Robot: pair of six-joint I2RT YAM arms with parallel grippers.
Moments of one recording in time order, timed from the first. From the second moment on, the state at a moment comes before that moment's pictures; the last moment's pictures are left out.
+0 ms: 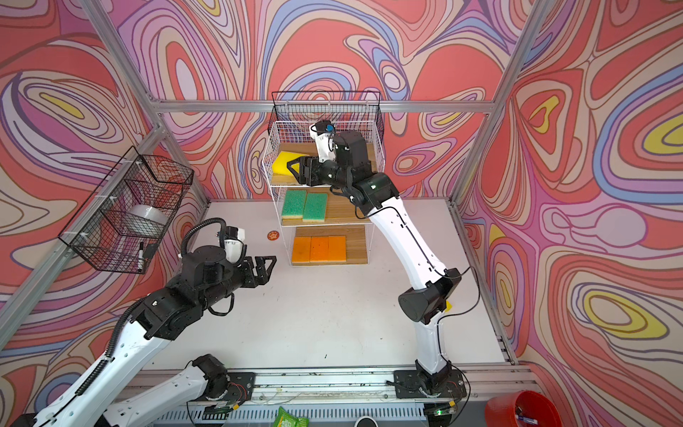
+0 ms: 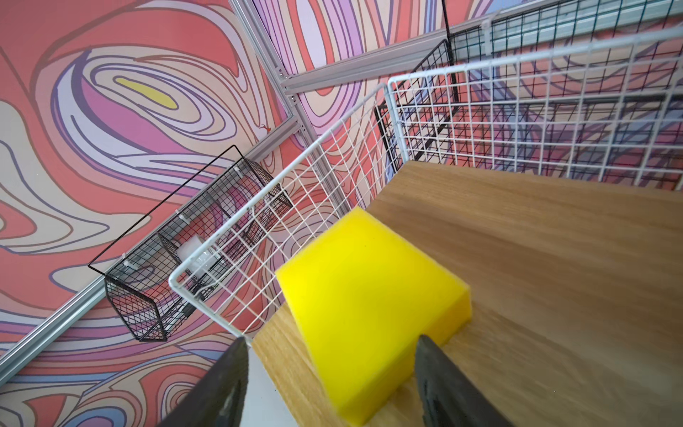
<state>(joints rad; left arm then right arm) -0.59 0.84 1.03 -0.69 -0.13 -0.52 0.58 2.01 2.47 -0.65 -0.32 0.37</state>
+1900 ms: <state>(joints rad) -0.59 0.80 0.97 -0.69 -0.12 -0.53 0.57 1.99 2.45 -0.70 -0.23 0.25</state>
